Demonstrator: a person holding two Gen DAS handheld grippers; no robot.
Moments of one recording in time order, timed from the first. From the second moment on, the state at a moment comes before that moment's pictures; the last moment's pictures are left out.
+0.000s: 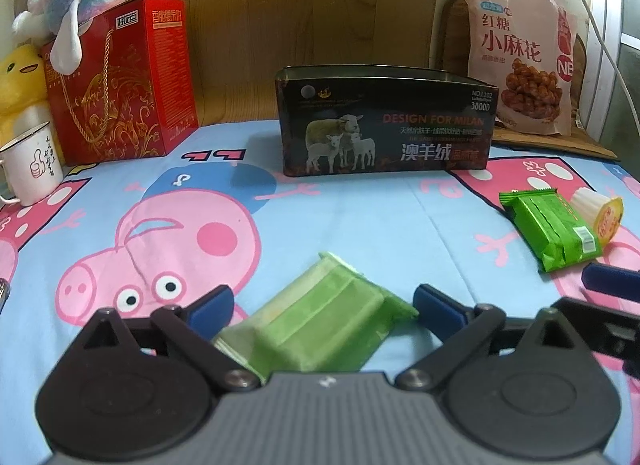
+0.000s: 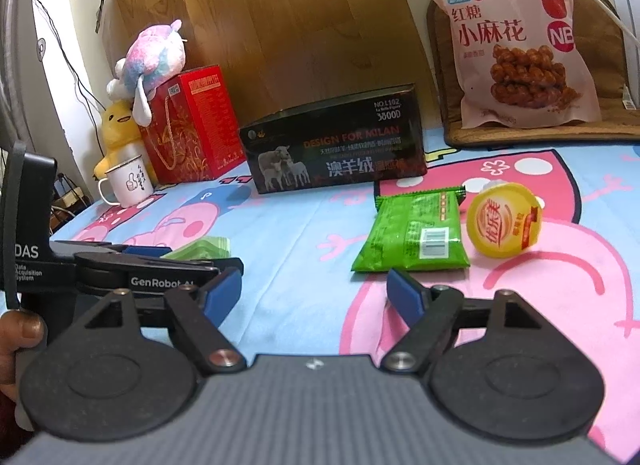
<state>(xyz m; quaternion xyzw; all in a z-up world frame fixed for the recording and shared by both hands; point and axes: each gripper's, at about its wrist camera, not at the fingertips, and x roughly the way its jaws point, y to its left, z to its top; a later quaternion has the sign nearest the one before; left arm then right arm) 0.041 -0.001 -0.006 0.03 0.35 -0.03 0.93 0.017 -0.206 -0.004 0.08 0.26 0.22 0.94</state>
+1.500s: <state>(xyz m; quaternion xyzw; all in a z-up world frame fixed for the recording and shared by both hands) 0.032 0.031 0.006 -0.07 0.31 -0.04 0.95 0.074 -0.241 -0.004 0.15 0.28 0.15 0.93</state>
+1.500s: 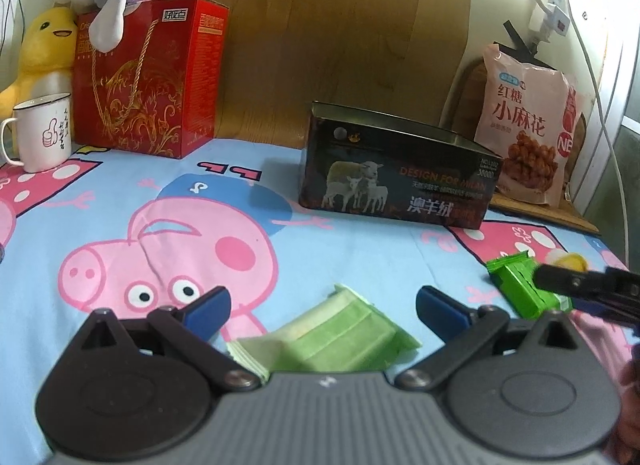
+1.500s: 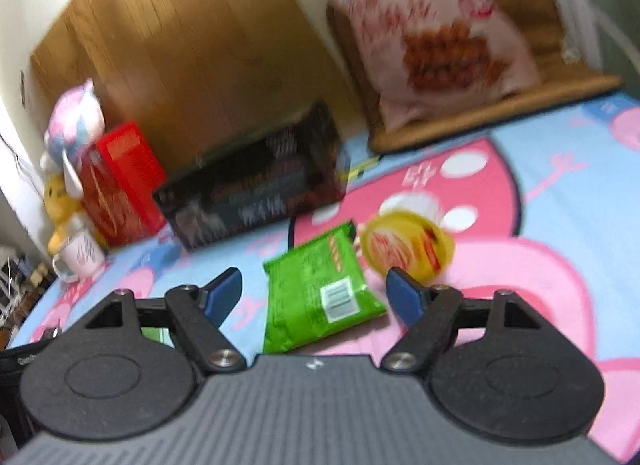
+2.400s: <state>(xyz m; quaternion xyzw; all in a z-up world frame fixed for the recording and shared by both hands) 0.121 -0.107 0.036 -0.04 0.37 -0.29 0.88 0.092 -0.297 0.003 0.08 0.32 0.23 0.92</state>
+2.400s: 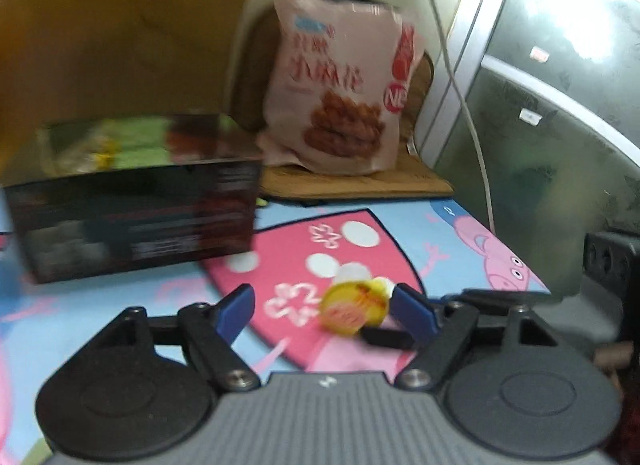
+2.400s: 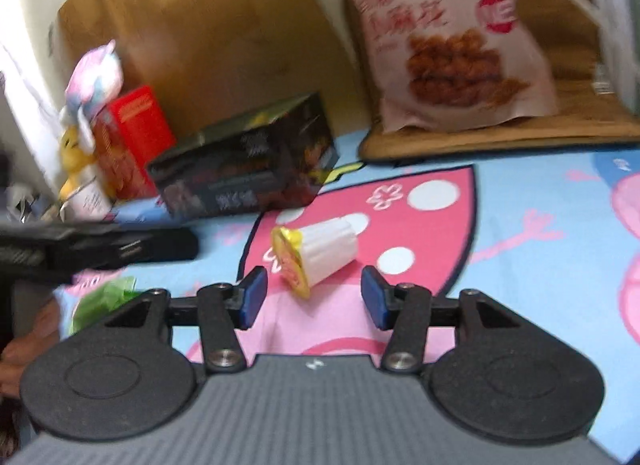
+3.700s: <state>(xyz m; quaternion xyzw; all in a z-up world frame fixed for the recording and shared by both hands) 0.133 -0.009 0.065 -0.14 0.33 -0.22 0.91 0.101 -0.242 0.024 0.07 0.25 0.29 0.92</state>
